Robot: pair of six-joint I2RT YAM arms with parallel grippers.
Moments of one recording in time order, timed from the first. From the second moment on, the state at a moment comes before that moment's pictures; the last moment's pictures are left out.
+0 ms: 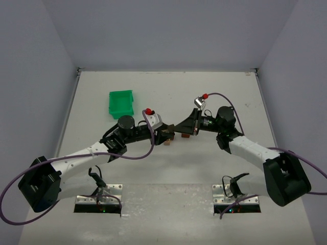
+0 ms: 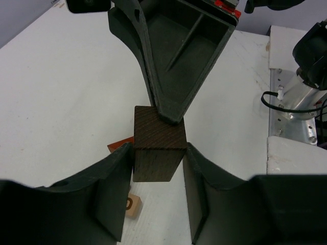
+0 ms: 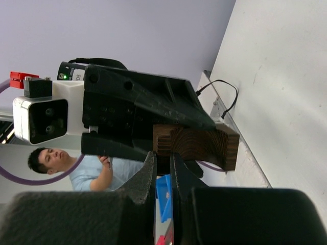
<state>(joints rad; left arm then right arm) -0.72 1.12 0.56 0.45 0.50 0.05 0.40 1.26 0.49 0.74 -0.95 1.30</state>
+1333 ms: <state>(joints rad) -0.66 1.57 1.05 -0.63 -0.27 -0.80 0.36 0.92 0.51 -0.31 0.16 0.46</state>
